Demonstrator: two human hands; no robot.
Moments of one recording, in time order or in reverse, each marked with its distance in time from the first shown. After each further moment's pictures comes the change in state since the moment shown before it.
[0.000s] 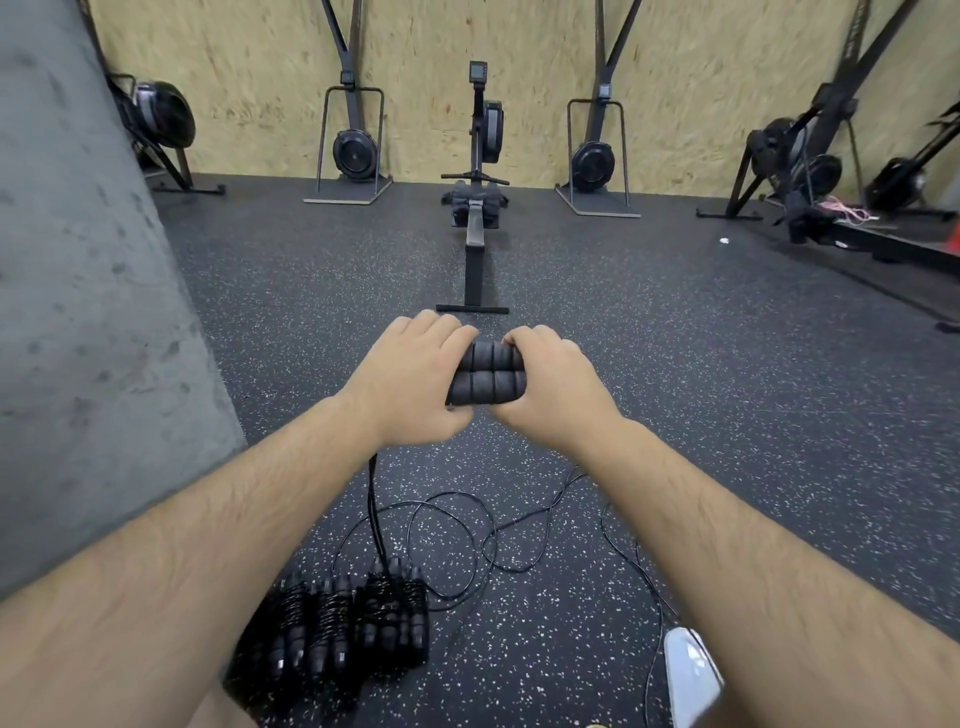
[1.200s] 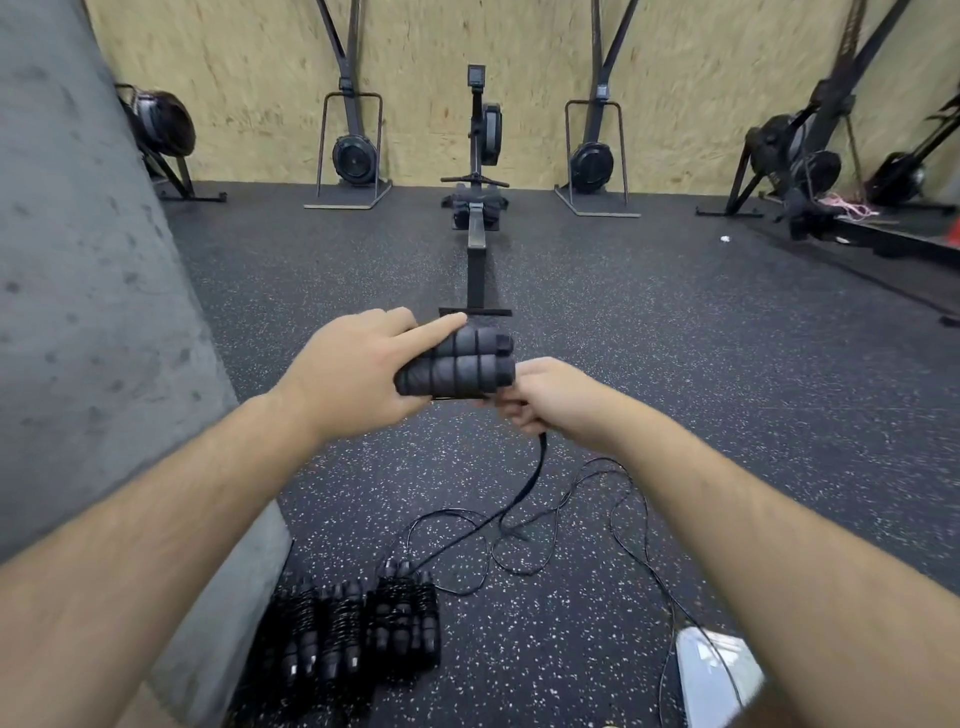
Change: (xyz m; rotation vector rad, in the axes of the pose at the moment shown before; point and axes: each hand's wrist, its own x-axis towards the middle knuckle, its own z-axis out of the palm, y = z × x) left_hand -0.029 -0.045 -0.026 -0.074 0.145 0.060; right_hand 0.009 -0.007 0.000 0.915 -0.547 0.288
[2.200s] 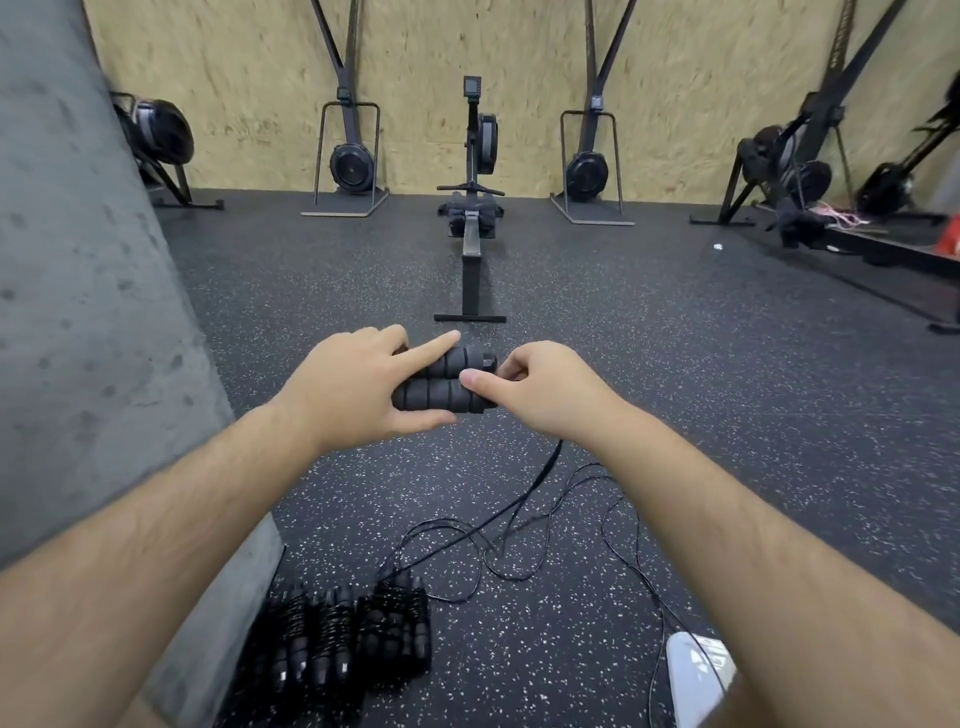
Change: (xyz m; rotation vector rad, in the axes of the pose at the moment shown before) left_hand -0.002 0.009 0.006 0.116 -0.074 -0.004; right_hand -0.029 -0.026 0.001 -0.622 0.426 -0.037
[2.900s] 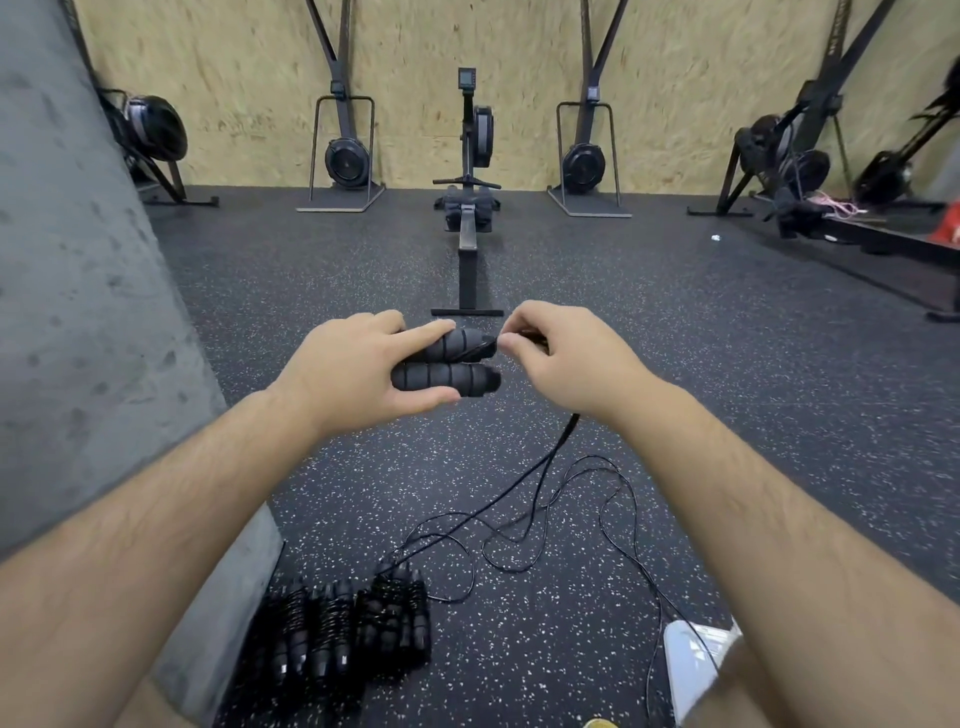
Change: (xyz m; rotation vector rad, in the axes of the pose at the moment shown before) left_hand 0.009 0.008 -0.008 -0.046 -0.006 -0.108; right_hand -0.002 0.010 -0.031 -0.142 0.116 -0.267
